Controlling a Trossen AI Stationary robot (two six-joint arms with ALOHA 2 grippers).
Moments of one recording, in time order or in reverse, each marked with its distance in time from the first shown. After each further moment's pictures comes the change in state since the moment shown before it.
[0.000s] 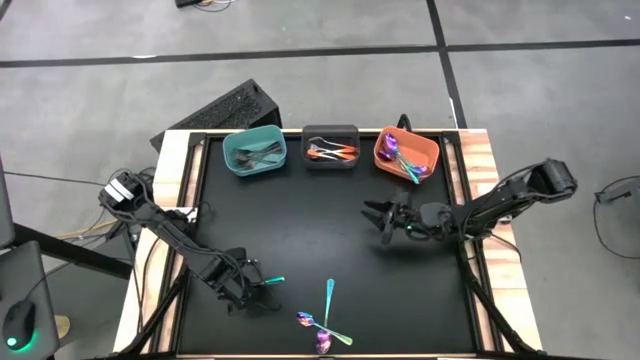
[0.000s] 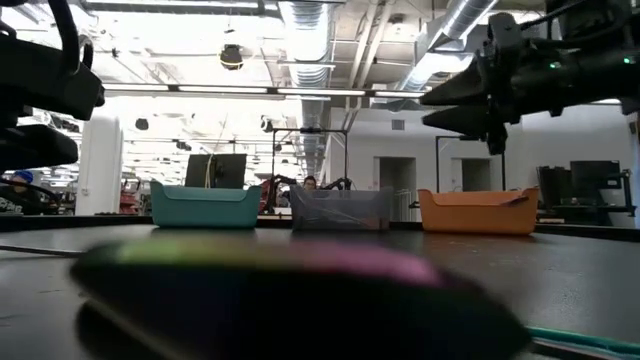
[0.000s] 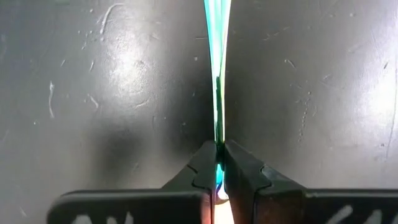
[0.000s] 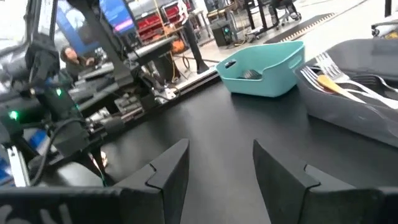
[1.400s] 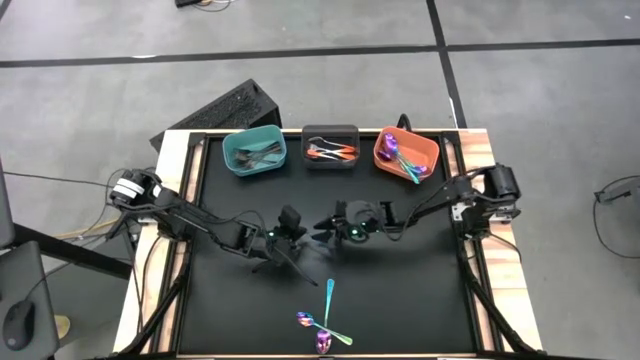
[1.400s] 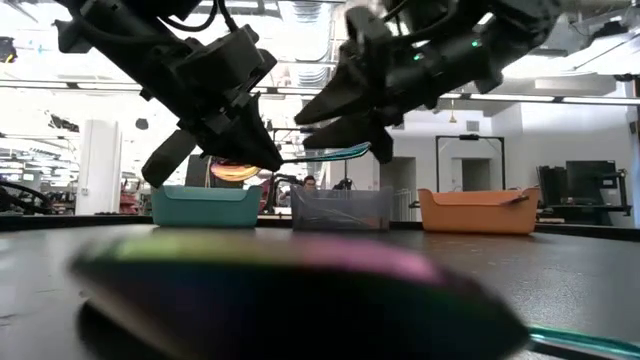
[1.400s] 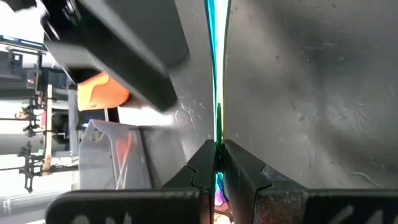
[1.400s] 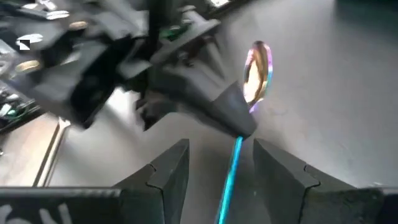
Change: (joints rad) left arm 0.355 0.008 -0.004 0.635 -0.540 1.501; right arm -0.103 0.503 0.652 -0.481 -0.476 0.053
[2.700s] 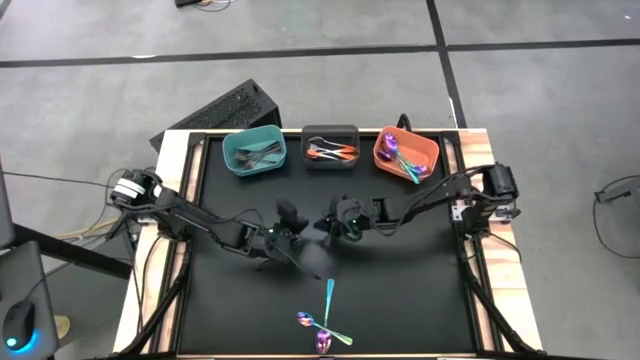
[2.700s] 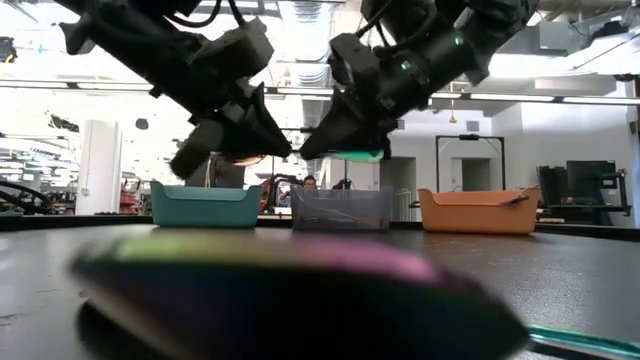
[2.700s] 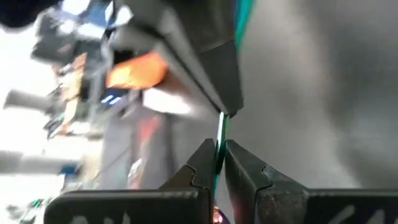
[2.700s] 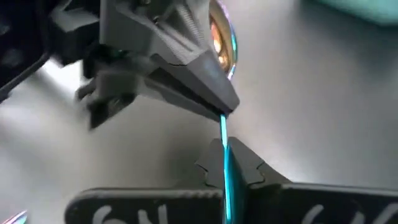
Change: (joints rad) left arm 0.000 -0.001 0.000 0.057 -0.120 -0.125; right arm -0.031 0.019 0.094 -0.292 0.084 -0.118
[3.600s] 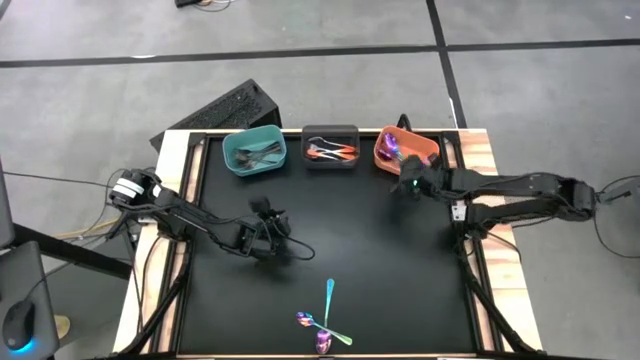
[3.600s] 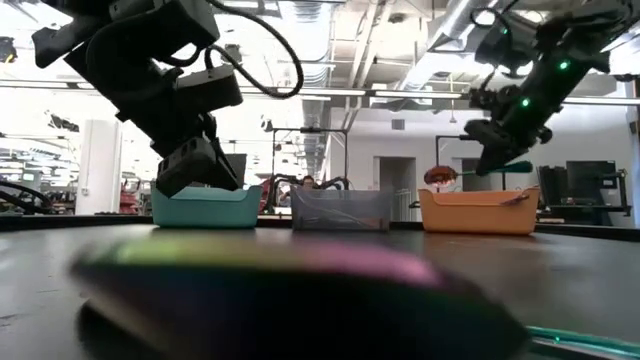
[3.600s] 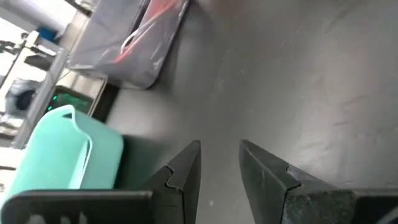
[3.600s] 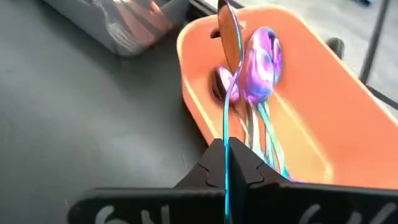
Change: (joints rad) left arm 0.000 -0.001 -0.026 -0.382 -0.157 -0.810; right arm -0.342 -0.747 -0.443 -0.552 0.469 -0.028
